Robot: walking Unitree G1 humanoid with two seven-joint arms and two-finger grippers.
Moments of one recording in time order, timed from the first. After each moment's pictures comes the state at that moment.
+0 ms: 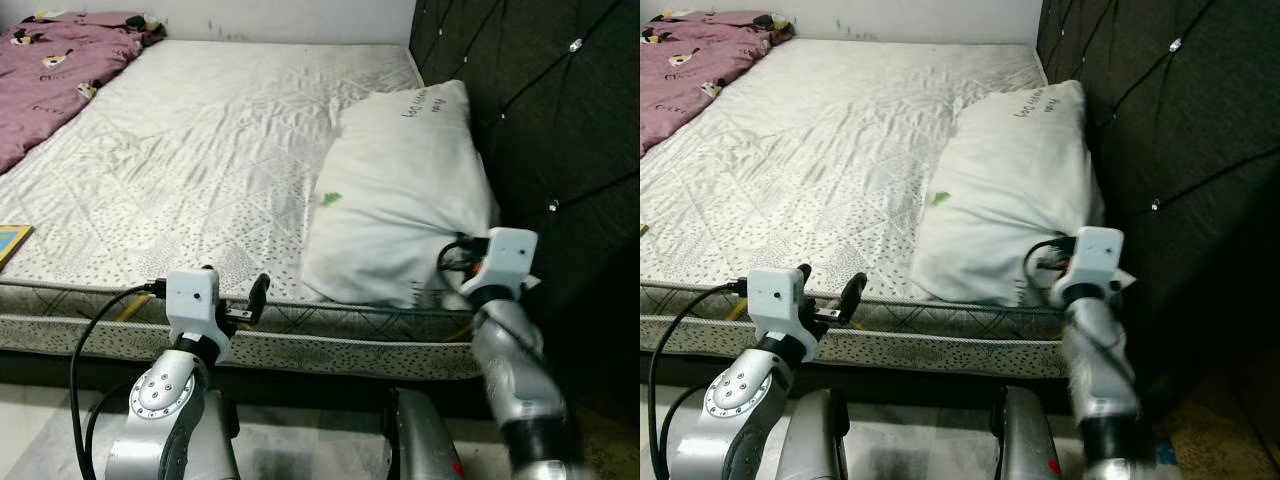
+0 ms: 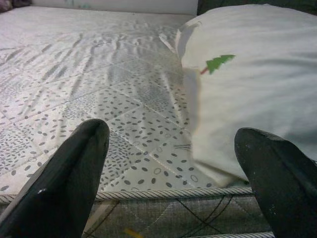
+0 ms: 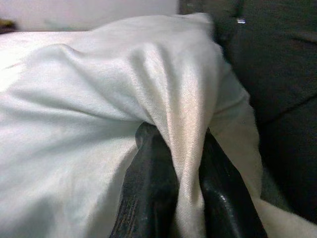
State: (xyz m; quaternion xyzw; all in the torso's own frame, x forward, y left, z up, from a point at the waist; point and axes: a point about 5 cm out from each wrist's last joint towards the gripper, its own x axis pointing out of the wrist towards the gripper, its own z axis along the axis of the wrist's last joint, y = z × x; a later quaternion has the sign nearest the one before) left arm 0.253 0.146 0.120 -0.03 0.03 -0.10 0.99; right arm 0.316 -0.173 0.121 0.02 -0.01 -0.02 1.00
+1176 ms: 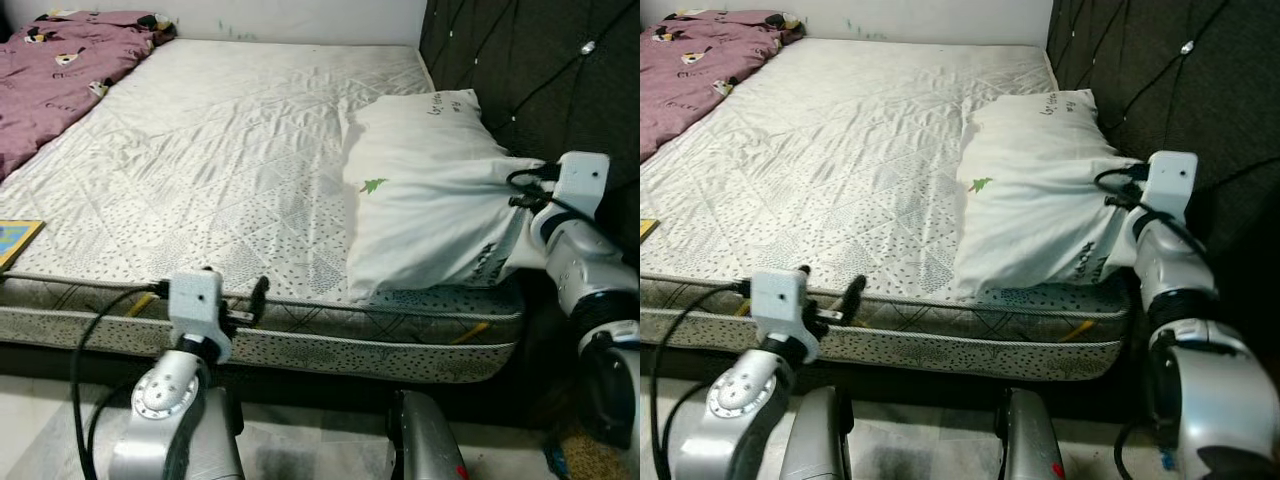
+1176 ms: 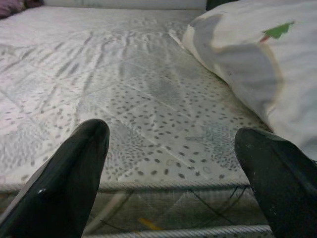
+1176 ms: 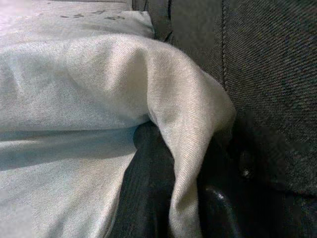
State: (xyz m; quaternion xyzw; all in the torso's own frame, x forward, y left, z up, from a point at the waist) left arm 0.251 0.143 0.115 -0.02 0.04 -0.09 0.99; right arm 0.385 -0.285 0.186 -0.02 0.06 -0.13 0.99
